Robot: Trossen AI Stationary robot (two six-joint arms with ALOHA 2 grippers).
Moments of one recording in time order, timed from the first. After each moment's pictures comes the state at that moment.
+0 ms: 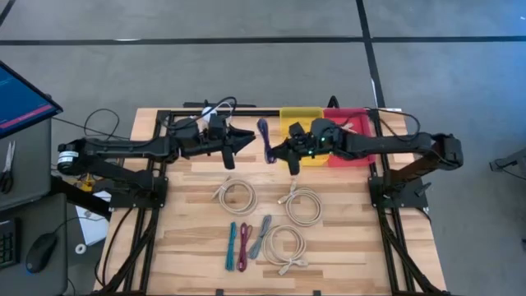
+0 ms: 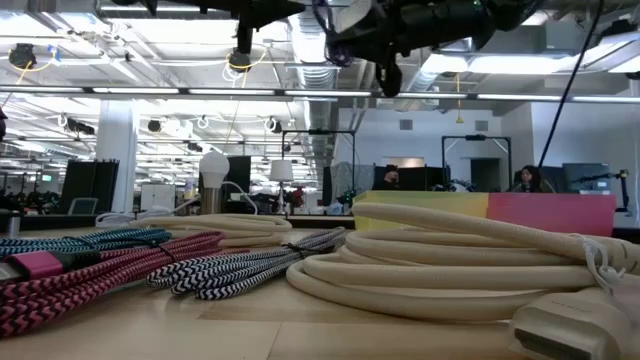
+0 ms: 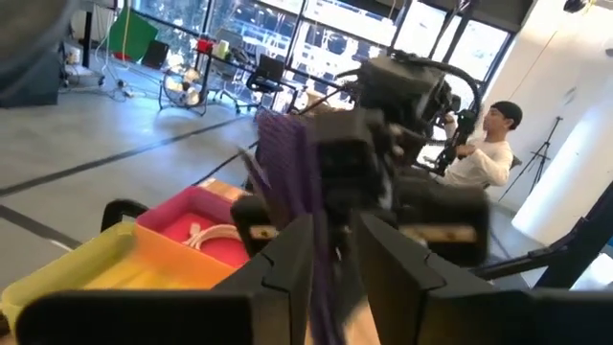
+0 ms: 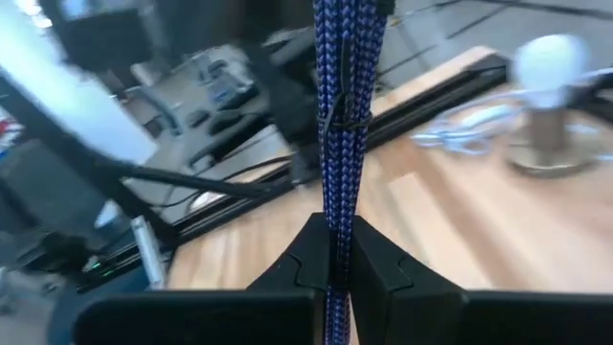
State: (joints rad) left arm 0.14 1.17 0.83 0.38 -0.05 -0.27; right arm -0.21 1.38 0.92 0.23 -0.21 0.46
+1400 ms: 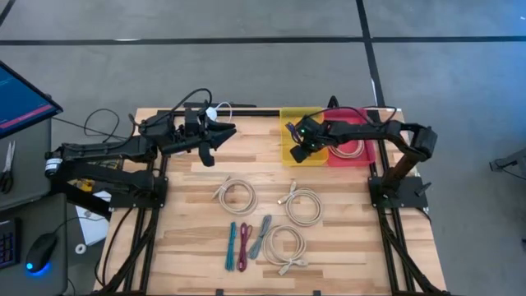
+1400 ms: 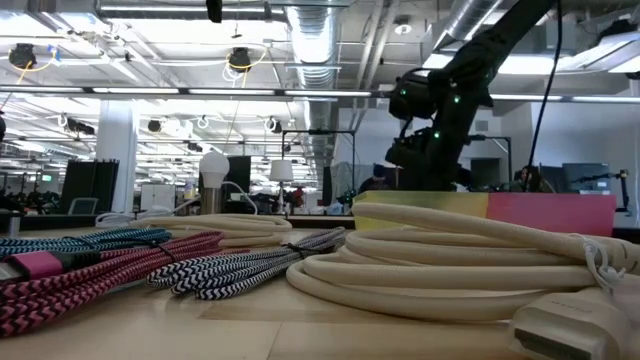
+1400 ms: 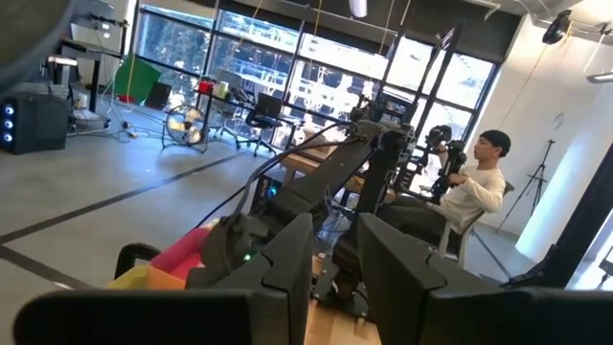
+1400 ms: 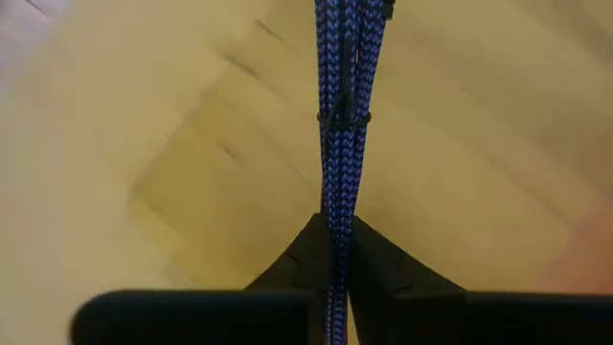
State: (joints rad) left arm 0.14 0.96 0.83 0.26 -0.08 -0.24; right arm -0.48 1.66 0.92 -0.40 0.08 0.41
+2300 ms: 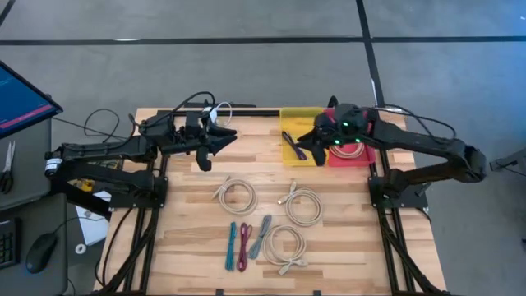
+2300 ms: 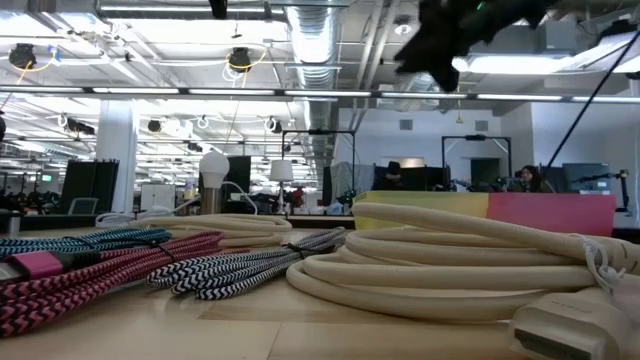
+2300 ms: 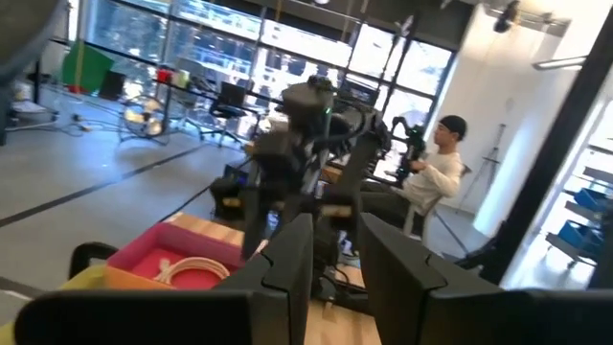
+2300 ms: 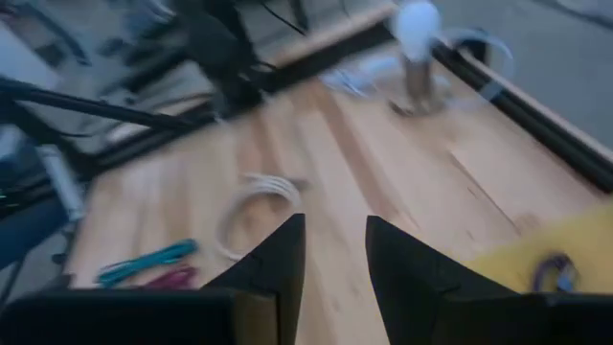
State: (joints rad) left arm 0.13 0.96 0.83 0.25 0.04 -0.24; right arm -0.35 1.09 0.92 -0.28 -0.24 0.23
